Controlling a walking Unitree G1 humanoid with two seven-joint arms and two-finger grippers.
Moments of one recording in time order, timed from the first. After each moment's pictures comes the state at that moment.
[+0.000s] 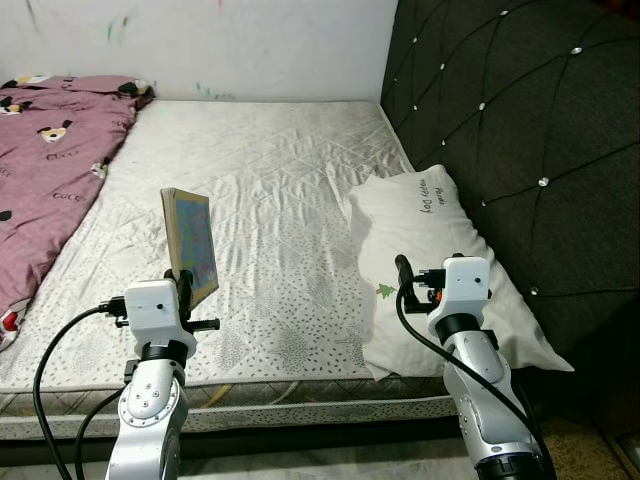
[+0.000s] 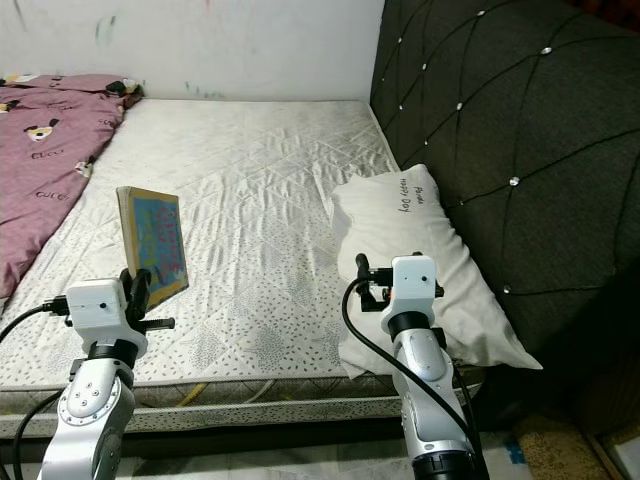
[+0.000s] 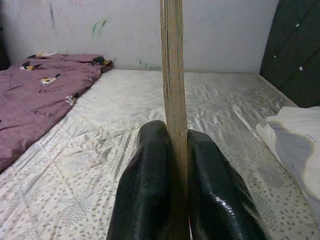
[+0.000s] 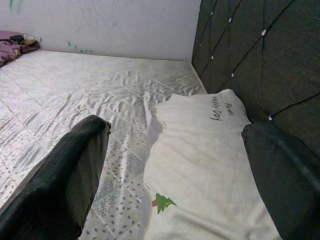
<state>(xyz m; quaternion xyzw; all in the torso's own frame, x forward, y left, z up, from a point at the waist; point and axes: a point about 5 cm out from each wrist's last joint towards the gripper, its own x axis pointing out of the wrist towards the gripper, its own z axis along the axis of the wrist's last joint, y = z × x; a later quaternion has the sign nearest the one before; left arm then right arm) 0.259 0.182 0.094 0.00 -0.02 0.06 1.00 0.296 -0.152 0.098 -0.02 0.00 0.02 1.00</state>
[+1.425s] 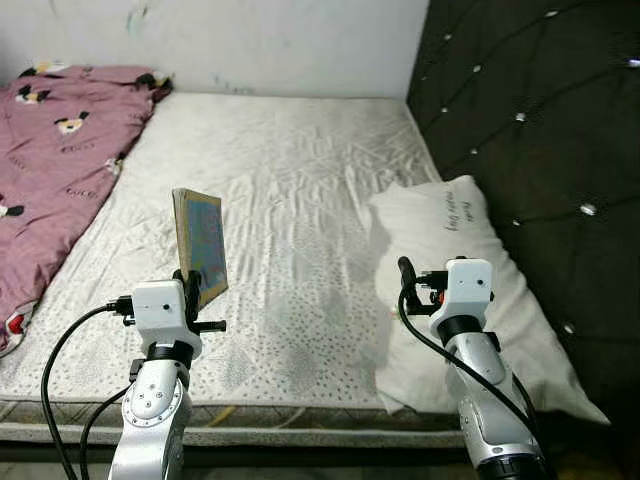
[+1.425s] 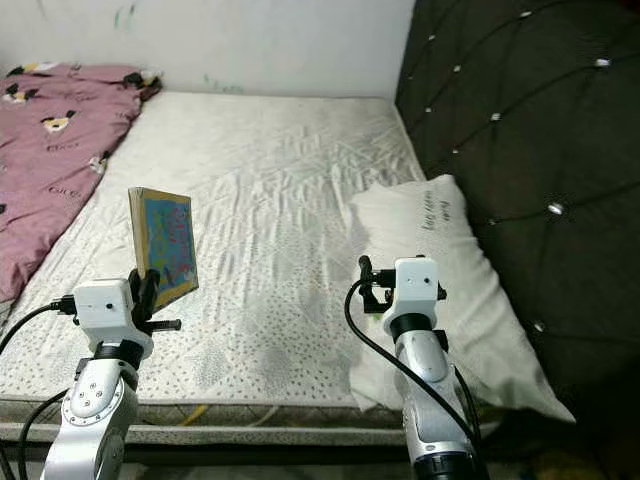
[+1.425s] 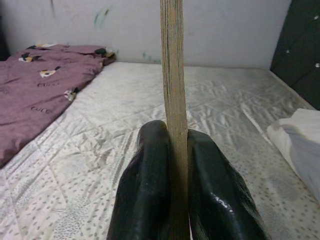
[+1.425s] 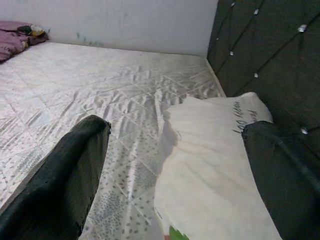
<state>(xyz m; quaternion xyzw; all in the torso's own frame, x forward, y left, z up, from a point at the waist) 0.259 0.179 0.093 0.00 -0.02 0.04 1.00 0.296 -0.154 0.095 -0.02 0.00 0.01 1.00</state>
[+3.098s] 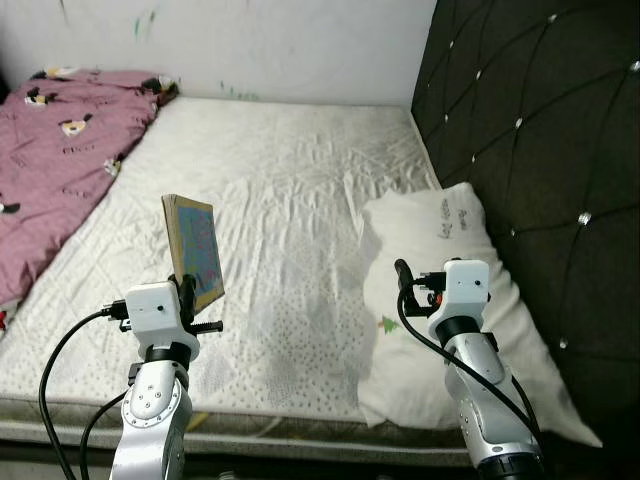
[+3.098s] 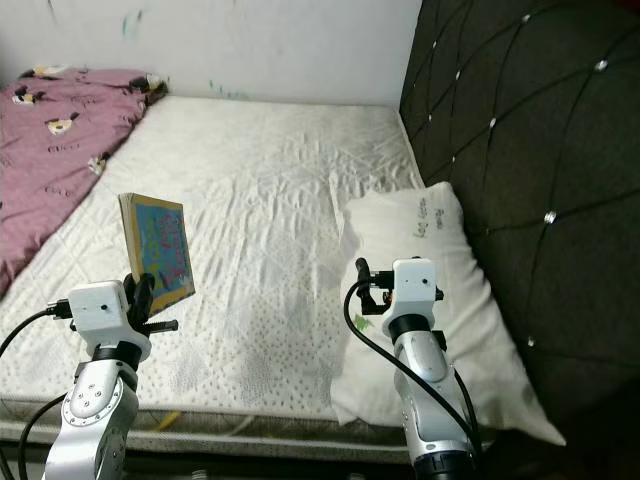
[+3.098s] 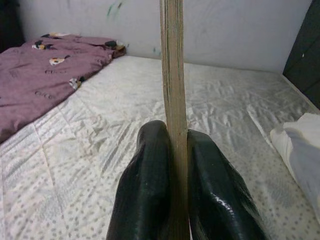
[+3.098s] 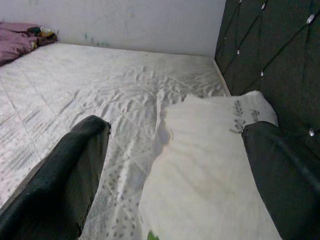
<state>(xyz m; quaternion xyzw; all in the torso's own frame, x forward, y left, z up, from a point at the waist) 0.258 0.182 0.090 -0.03 0.00 0.07 1.00 0.296 -0.153 0.092 -0.01 0.01 0.02 1.00</state>
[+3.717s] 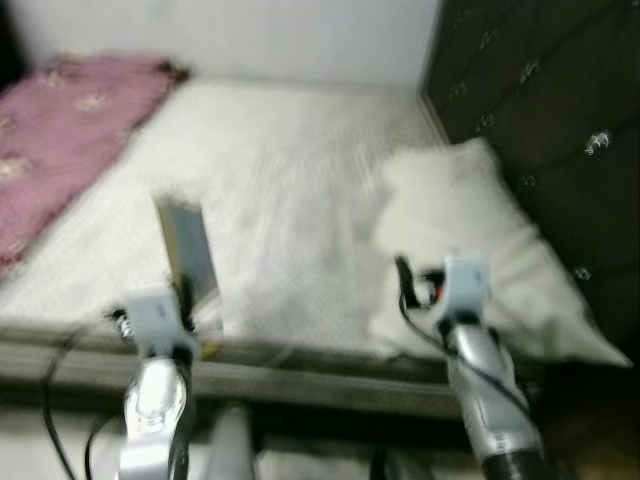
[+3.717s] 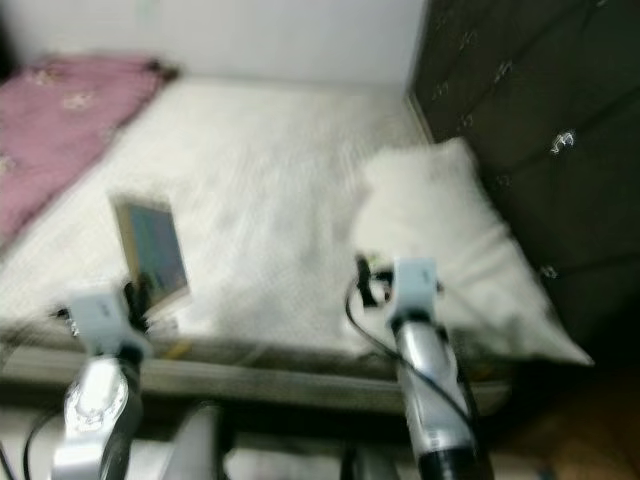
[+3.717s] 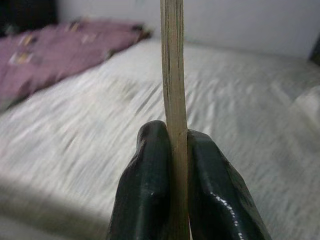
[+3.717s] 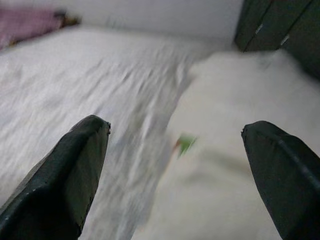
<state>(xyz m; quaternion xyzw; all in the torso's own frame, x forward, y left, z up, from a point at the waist) 0.254 0.182 0.081 -0.03 0.02 0.09 1.00 0.298 -0.155 0.084 -0.01 0.03 0.03 1.00</state>
